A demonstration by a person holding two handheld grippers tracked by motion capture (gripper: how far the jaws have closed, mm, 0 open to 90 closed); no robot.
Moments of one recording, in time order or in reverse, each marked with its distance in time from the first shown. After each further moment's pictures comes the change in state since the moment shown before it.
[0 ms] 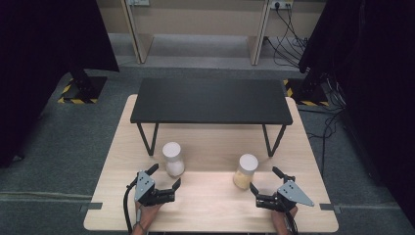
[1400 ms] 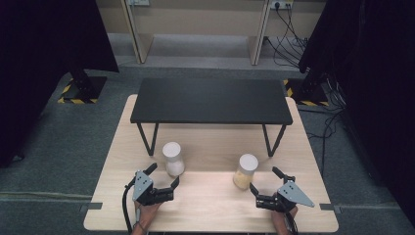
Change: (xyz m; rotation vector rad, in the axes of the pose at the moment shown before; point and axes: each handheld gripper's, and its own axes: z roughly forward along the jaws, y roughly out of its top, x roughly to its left) left arm 0.001 -0.002 -0.001 -0.020 0.018 -0.025; right arm 0.000 -0.001 -0.001 -0.007 0.003 -0.006
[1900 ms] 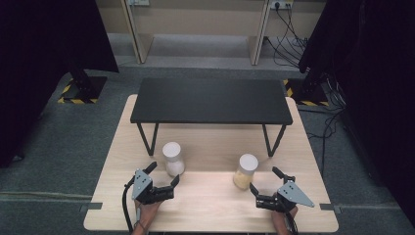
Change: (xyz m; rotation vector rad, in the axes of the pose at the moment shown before) left arm -0.004 0.005 0.002 -0.020 0.010 -0.024; right arm 0.000 0.000 0.000 0.000 0.001 -0.001
